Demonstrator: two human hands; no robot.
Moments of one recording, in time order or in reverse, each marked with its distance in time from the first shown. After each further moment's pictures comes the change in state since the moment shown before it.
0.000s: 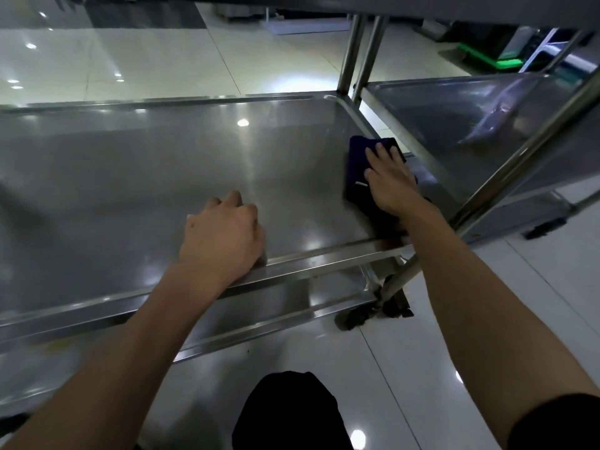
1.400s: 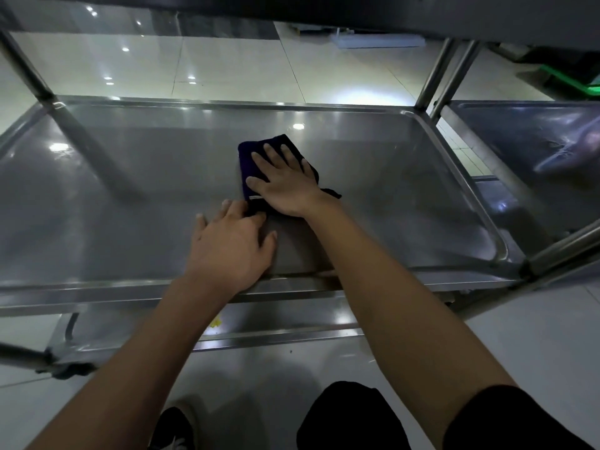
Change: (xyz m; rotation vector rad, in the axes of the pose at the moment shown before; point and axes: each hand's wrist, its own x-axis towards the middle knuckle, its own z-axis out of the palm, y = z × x) left_hand -0.046 -0.092 -0.011 -0.008 -0.044 -0.173; right_hand -0.006 -0.287 0.069 0.137 -0.291 -0.484
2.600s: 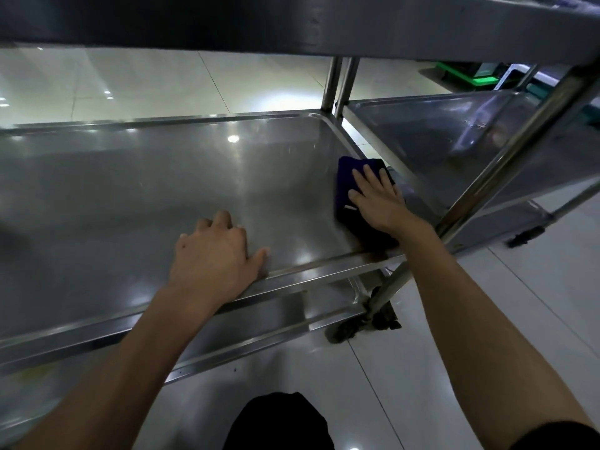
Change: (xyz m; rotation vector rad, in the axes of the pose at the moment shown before) left_hand 0.023 0.114 0.006 0.051 -0.031 0.140; right_hand -0.170 0.257 -0.086 -0.053 0.112 0.514
